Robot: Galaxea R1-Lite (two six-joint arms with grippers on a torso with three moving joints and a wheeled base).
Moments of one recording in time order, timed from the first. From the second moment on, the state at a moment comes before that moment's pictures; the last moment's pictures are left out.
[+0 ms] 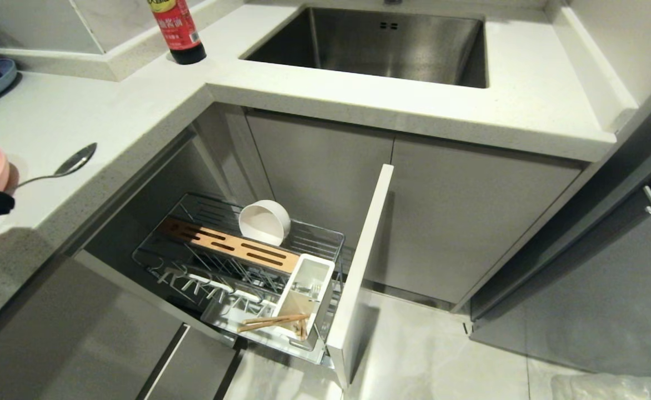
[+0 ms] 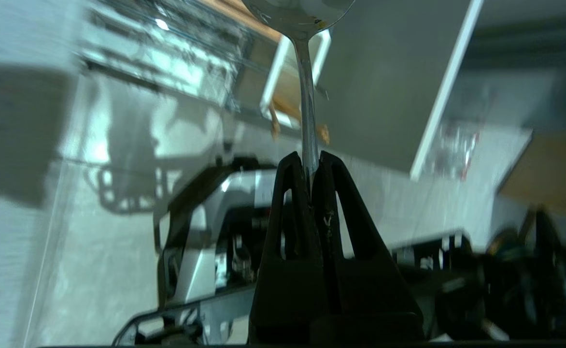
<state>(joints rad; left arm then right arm) 0.36 1.37 -1.87 1.40 -0.65 0.10 0.01 0.00 0.00 0.00 0.00 0.02</state>
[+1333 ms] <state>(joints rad) -0.42 1.84 -1.94 1.40 -0.16 -0.30 0.01 0.00 0.00 0.00 0.00 0.02</state>
